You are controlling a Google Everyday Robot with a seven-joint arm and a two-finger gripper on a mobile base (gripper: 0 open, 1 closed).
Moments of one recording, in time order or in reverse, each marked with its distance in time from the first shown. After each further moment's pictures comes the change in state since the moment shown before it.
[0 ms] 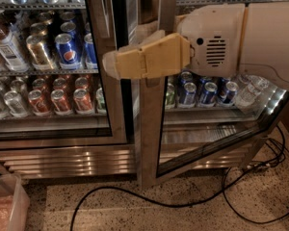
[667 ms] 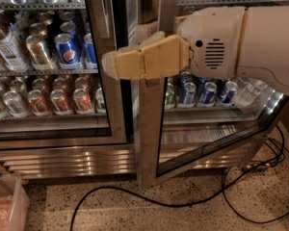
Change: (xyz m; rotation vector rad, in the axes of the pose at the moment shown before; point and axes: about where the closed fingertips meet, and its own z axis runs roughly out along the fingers) arm 0.004 -0.004 -0.001 0.016 -0.011 0.007
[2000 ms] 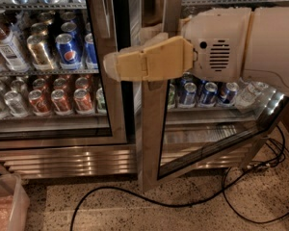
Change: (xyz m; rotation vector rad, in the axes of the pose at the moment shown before) arm -0.001 0.006 -0.004 0.020 0.008 0.019
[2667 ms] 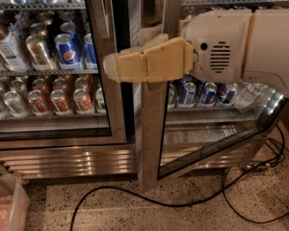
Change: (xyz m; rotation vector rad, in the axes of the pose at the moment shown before) arm 0.001 0.002 -0.001 -0.008 -0.004 0.007
